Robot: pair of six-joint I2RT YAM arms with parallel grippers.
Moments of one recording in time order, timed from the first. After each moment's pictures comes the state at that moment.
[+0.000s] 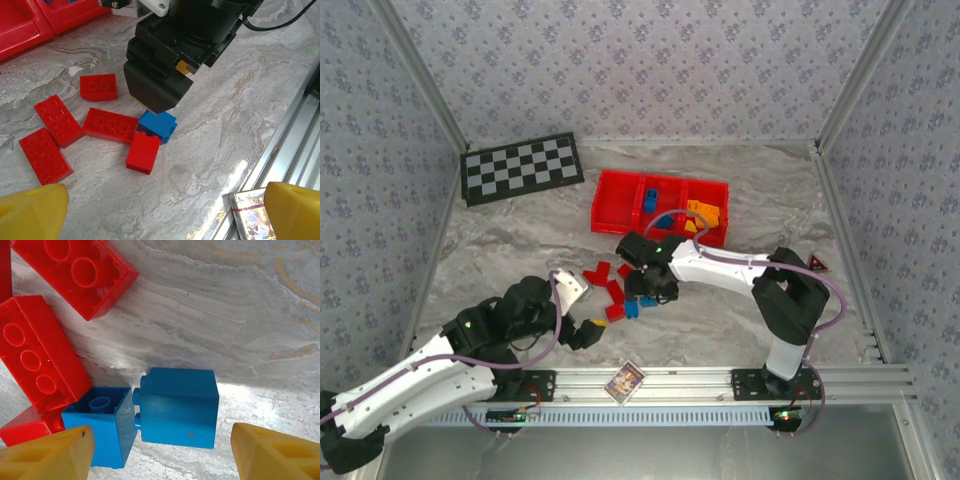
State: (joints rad) left arm -0.98 0.56 0.59 -0.69 0.03 -0.17; right arm 0.95 1.77 1.23 -0.81 -0.02 0.85
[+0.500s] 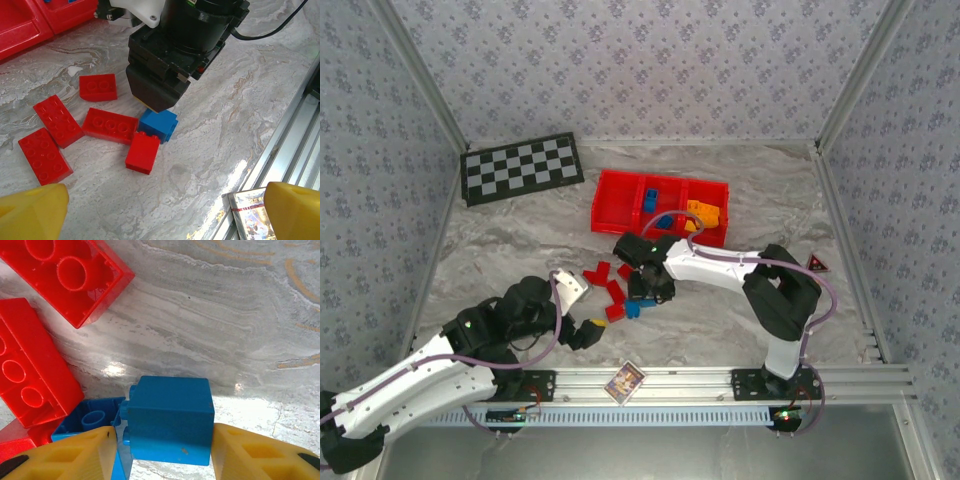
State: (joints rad) left arm -0.98 0.56 0.59 -0.69 0.03 -0.17; right arm 0.95 1.82 1.25 -0.82 -0.02 0.85
